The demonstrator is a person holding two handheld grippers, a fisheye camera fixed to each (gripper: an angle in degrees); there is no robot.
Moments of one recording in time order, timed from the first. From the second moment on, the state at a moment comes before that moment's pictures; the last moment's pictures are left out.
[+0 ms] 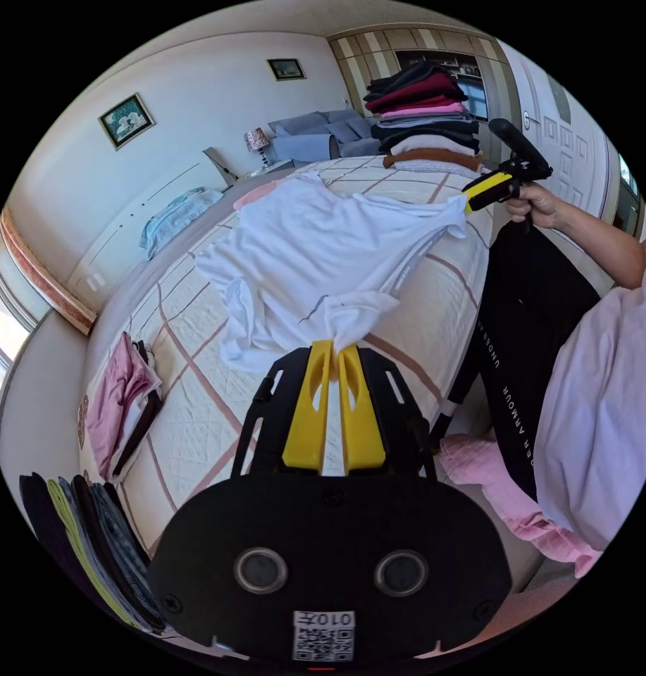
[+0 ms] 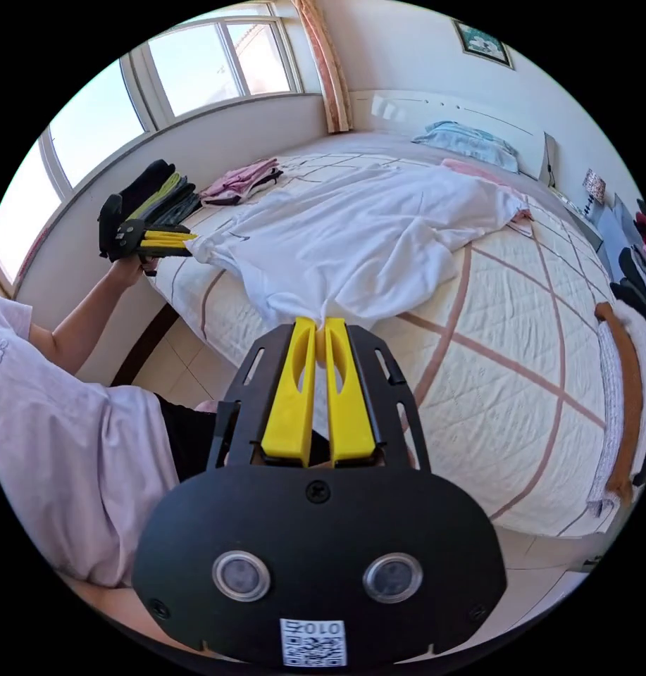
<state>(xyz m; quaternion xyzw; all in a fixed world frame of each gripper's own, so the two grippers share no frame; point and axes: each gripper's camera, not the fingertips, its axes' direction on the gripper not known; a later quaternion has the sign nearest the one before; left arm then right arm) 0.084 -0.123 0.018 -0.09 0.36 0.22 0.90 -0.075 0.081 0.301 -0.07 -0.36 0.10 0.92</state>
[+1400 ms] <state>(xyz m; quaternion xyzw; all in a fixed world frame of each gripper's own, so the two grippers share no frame) 0.031 0.006 -0.002 -0.13 0.42 0.14 0.89 -0.037 0.206 0.301 -0.12 -0.33 0.13 0.93</state>
